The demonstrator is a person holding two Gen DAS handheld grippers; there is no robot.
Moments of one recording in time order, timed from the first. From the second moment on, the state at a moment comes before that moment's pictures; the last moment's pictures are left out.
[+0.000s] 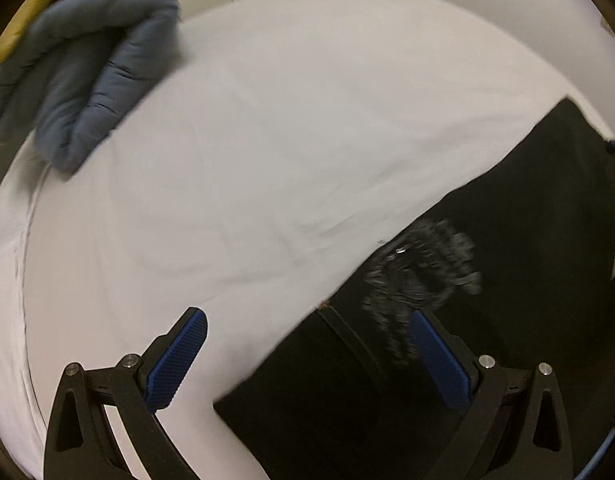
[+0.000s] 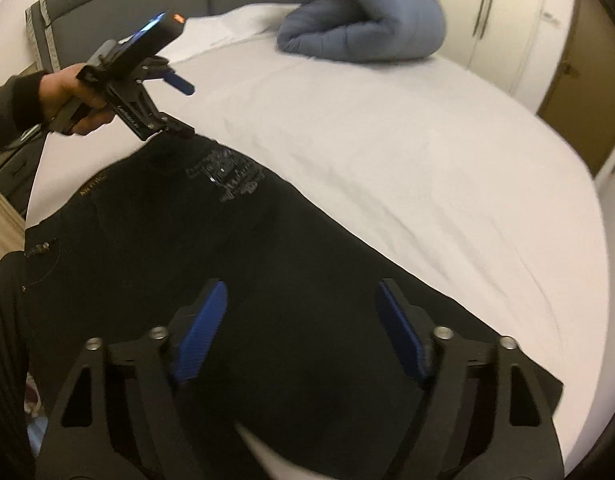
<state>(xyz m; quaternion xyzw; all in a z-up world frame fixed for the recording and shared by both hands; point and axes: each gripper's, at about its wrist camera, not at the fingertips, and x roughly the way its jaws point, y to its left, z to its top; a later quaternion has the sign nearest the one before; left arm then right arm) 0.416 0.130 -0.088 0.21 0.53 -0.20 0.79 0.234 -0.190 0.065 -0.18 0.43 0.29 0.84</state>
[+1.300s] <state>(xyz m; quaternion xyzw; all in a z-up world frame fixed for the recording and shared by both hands) 0.313 0.133 -0.071 0.24 0.43 -0.26 0.83 0.367 -0.064 0.003 -0.24 0.52 0.37 0.73</state>
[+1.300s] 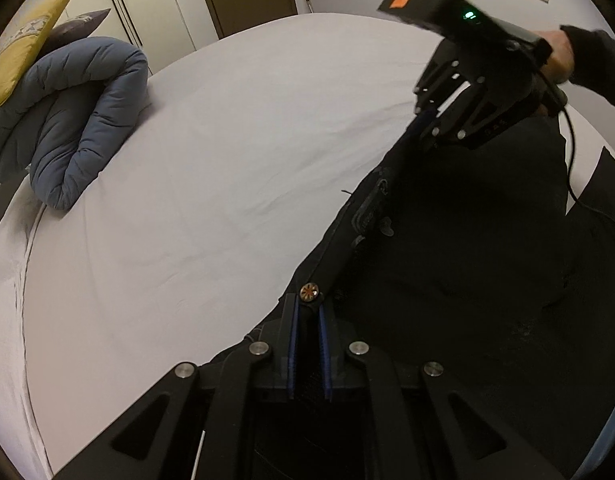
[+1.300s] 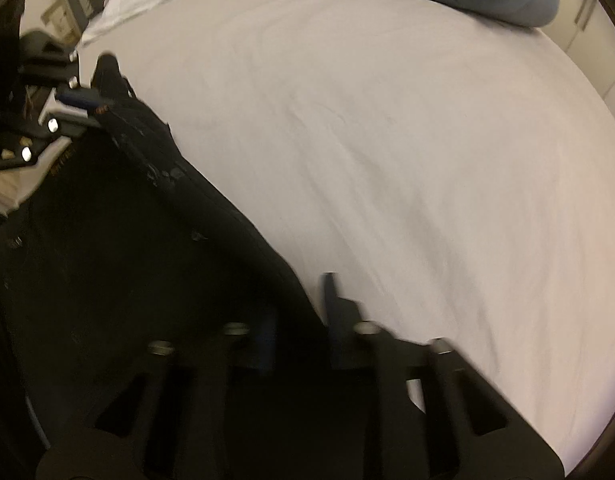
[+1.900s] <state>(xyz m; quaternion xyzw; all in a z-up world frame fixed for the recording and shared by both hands) 0.226 0.130 -0.058 0.24 0.43 -0.30 0.82 0.206 0.009 0.027 -0.28 0.46 0.44 0.72</state>
